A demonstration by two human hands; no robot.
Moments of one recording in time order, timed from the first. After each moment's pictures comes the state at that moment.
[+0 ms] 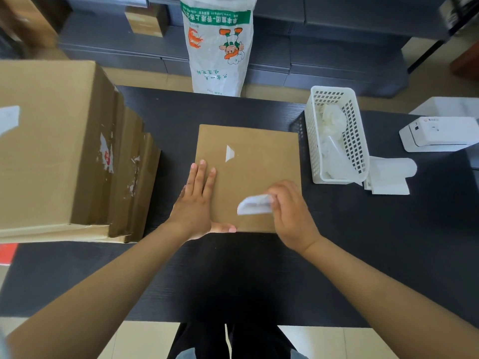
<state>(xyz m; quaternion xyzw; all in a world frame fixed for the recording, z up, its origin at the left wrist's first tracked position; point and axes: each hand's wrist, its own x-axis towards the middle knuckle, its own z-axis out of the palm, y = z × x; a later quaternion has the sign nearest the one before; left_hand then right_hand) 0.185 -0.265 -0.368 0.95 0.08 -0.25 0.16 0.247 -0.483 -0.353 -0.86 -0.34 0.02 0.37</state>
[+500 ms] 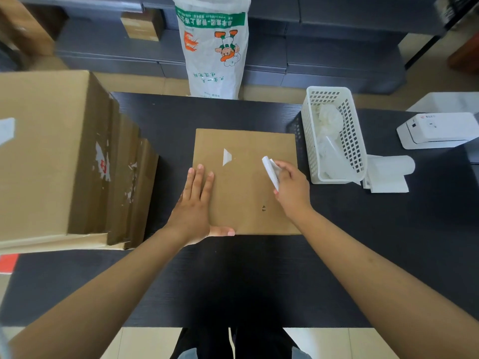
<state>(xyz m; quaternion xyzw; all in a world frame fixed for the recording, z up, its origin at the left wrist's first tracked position) 0.184 -0.263 -0.365 0.95 0.07 -0.25 0.18 0.294 -0.456 -0.357 -0.79 0.10 0.17 0.58</state>
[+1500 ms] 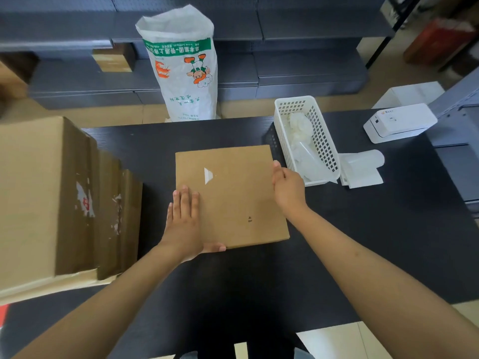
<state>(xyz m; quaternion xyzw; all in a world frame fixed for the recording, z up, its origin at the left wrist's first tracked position) 0.198 -0.274 -0.353 0.95 0.08 -0.28 0.10 0.316 -0.478 -0.351 -0.87 0.11 0.10 0.47</state>
